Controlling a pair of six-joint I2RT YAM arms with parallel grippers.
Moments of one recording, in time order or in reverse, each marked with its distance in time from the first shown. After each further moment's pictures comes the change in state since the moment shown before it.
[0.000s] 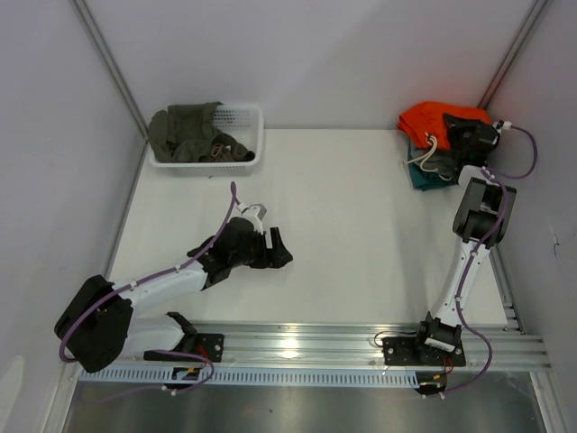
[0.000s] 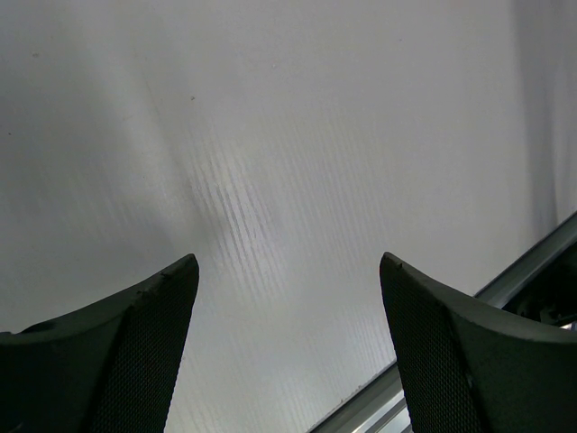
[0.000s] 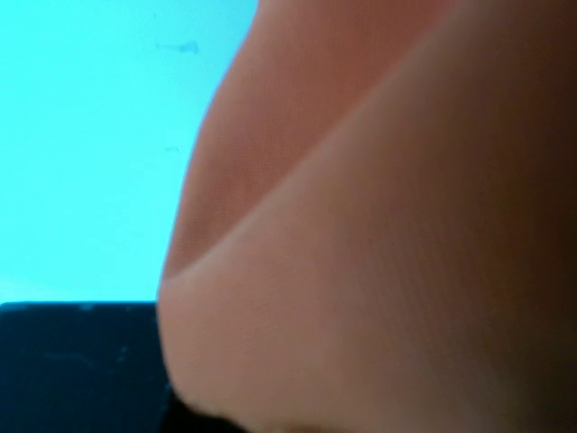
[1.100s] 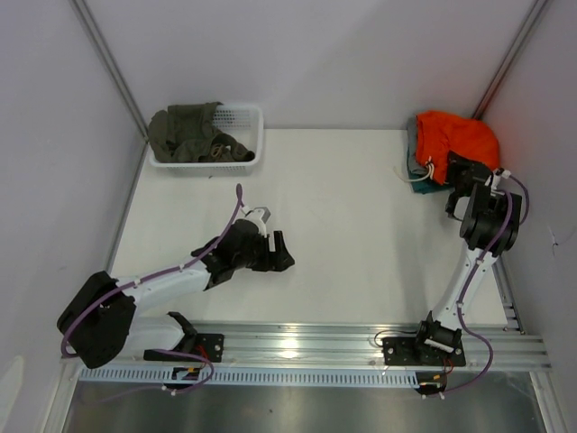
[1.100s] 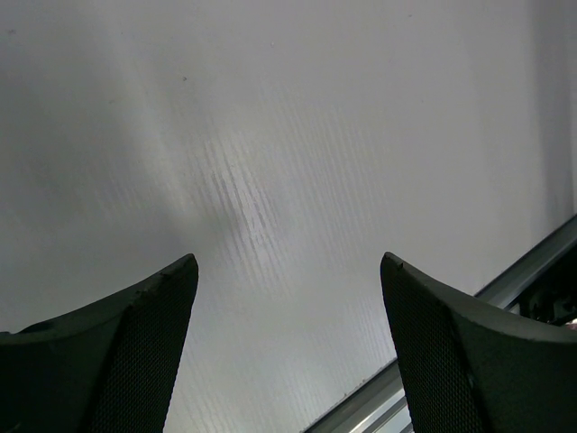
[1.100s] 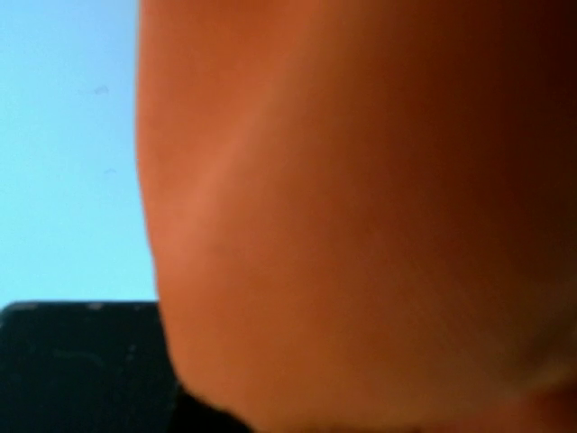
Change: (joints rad) left arm -0.031 0.026 0.010 -0.019 -0.018 0.000; right arm -0.034 -0.141 -0.548 0.317 0.157 0.102
